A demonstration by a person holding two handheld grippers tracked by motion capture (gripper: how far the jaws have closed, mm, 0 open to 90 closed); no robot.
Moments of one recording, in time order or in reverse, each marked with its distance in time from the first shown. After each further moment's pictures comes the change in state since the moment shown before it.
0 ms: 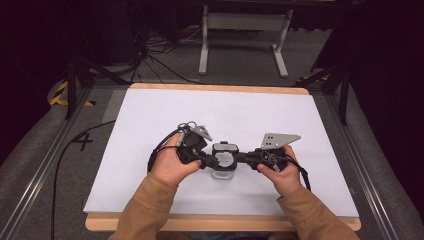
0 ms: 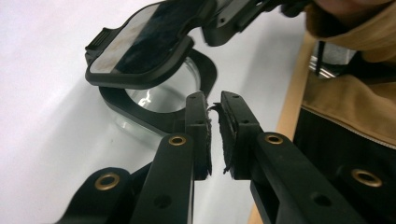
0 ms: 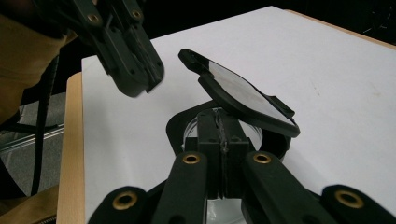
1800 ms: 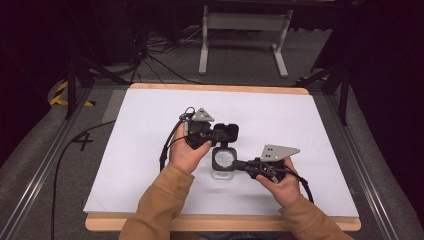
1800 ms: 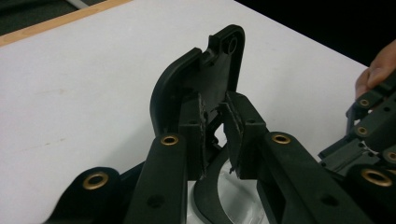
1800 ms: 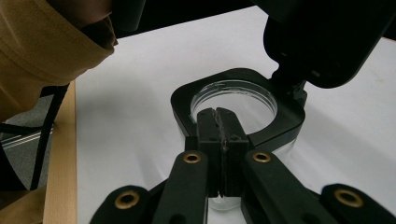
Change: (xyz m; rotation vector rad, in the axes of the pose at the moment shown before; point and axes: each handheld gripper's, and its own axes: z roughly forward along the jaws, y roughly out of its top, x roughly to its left) left arm 0.032 0.017 0.023 -0.330 0.210 -0.107; right arm 0.011 -0.029 0.006 -0.025 -0.033 -0.020
